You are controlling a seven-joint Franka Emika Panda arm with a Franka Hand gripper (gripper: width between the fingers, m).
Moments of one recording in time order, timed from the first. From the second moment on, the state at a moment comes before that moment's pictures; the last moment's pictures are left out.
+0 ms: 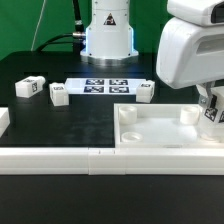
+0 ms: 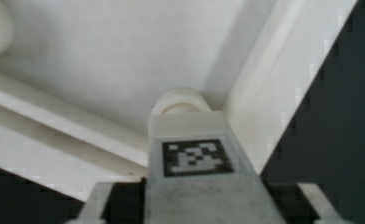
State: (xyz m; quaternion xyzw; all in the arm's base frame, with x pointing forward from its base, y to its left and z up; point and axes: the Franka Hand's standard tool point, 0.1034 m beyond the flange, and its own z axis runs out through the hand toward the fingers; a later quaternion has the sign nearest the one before) arm 0.634 0.126 0.083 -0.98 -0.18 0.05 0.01
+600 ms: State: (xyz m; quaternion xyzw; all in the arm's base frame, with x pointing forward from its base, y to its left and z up) arm 0.631 0.123 0.080 -0.98 0.17 0.03 0.01
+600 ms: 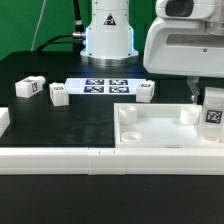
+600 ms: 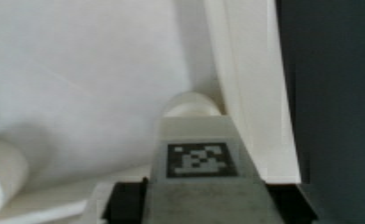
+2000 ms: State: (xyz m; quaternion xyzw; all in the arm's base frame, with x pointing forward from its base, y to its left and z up) arm 0.632 0.125 0.078 -0.99 0.16 0.03 0.02
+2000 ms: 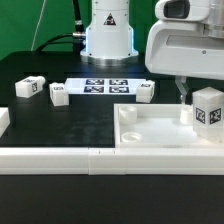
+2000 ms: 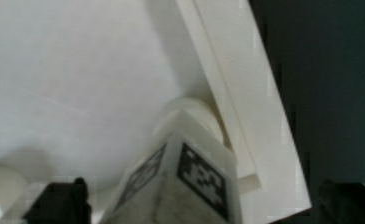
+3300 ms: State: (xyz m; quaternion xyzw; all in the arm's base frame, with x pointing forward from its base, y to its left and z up) arm 0.632 0.120 0.077 -1.00 -0.08 0.03 0.02
